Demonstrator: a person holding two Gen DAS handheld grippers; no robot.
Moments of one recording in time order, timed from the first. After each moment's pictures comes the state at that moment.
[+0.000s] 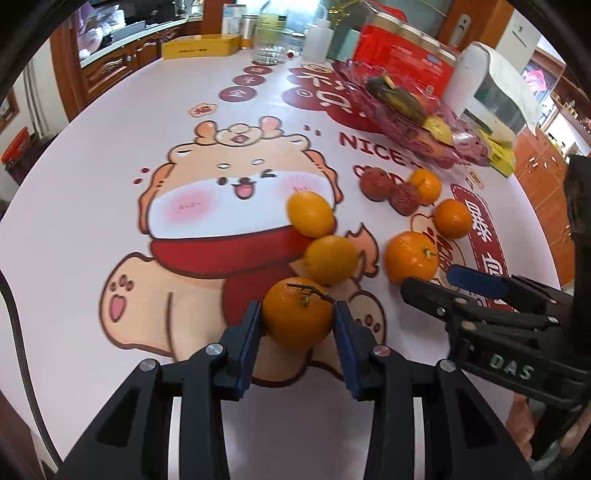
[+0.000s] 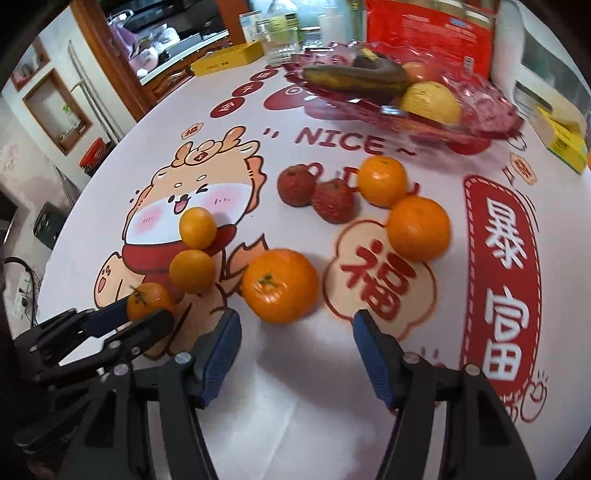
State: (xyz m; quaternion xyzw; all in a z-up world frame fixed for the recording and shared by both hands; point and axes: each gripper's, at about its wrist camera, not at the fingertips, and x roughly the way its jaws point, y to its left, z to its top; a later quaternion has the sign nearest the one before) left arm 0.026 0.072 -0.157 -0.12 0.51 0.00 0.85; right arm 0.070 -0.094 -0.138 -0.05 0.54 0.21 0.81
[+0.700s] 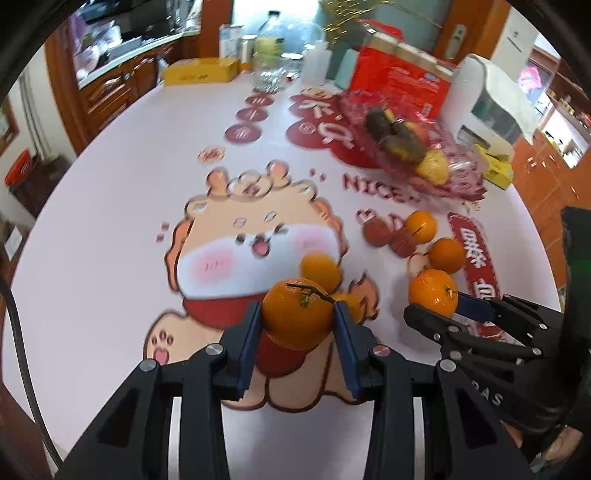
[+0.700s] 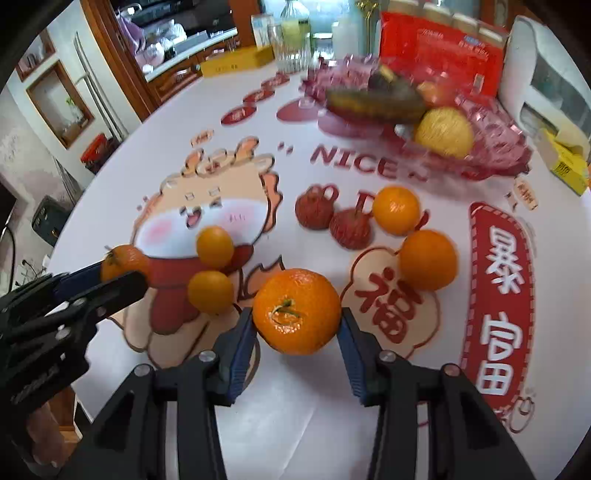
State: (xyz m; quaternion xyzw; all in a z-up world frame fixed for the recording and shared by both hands) left arm 0.050 0.085 -0.106 -0.10 0.49 -0.01 0.86; right arm 0.072 -0.082 -0.113 -0.06 0.53 0.21 0.82
